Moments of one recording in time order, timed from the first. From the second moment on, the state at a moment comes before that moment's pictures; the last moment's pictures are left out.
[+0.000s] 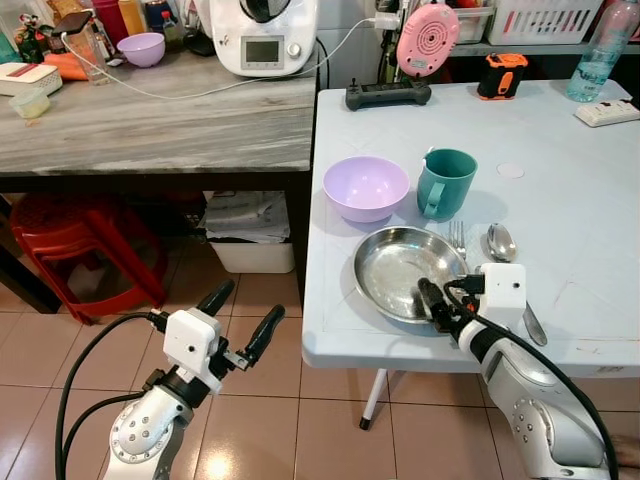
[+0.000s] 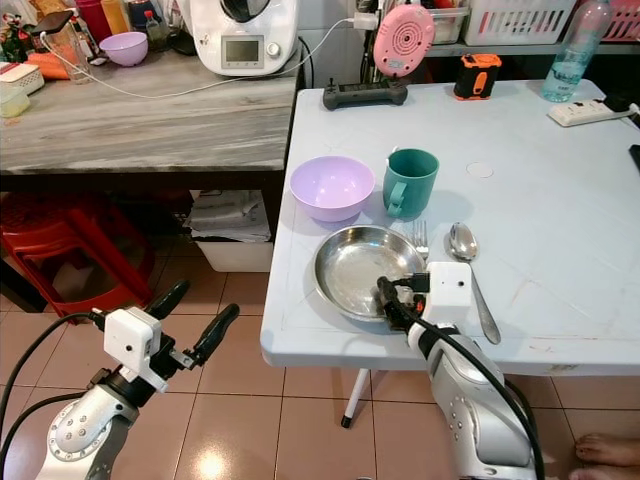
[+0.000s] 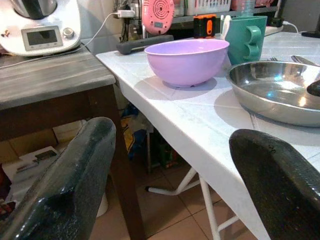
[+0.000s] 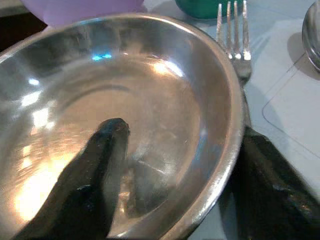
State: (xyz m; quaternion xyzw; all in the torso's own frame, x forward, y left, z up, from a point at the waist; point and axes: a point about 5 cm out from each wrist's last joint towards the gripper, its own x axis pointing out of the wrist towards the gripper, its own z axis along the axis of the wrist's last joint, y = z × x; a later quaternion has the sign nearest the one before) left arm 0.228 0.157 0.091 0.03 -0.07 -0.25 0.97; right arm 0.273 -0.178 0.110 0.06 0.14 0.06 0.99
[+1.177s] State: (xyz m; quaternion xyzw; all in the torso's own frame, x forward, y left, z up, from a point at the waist) left arm 0.231 0.155 0.090 0.02 -0.07 -0.24 0.97; right arm 0.277 -0.175 0.114 0.06 0.14 0.06 0.99
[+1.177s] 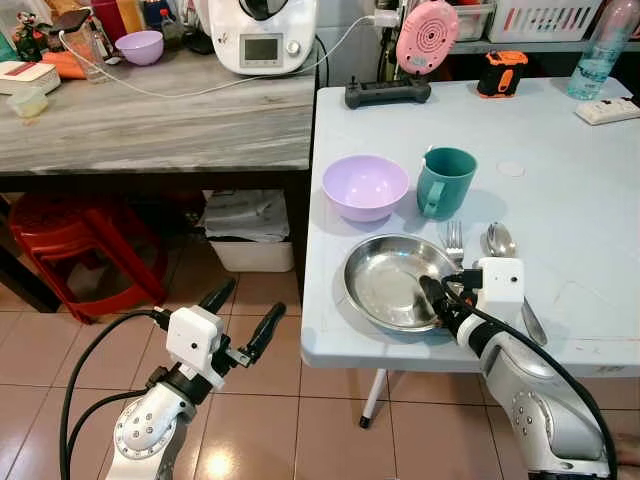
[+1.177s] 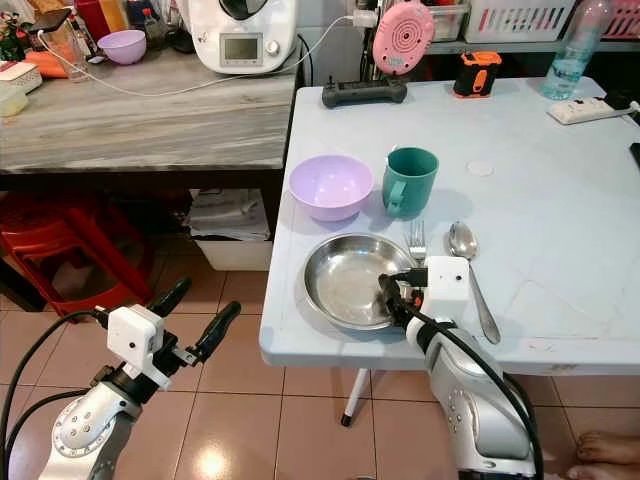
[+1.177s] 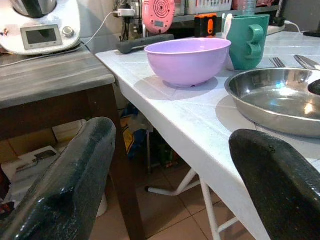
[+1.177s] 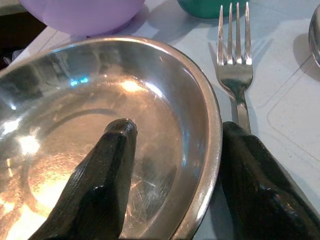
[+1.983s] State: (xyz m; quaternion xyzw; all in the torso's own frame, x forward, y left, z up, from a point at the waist) left arm 0.231 0.153 0.091 0.03 -0.07 -0.25 0.96; right arm 0.287 -0.159 0.109 0.07 0.15 0.09 0.98
